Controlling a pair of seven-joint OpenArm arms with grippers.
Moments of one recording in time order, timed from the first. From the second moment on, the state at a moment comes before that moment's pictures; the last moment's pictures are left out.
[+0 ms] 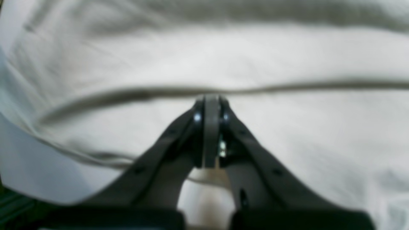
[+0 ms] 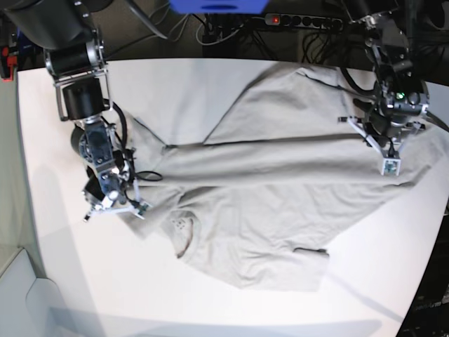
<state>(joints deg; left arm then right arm) 7.9 -4.9 -25.0 103.6 -1.7 -23.1 57.5 19.9 11.2 -11.0 62.8 -27.3 37.3 -57.7</state>
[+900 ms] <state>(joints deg) 11.2 -3.5 -24.5 103.5 -1.6 -23.1 57.4 6.8 6.7 -22.8 98.1 -23.9 39.3 -74.5</state>
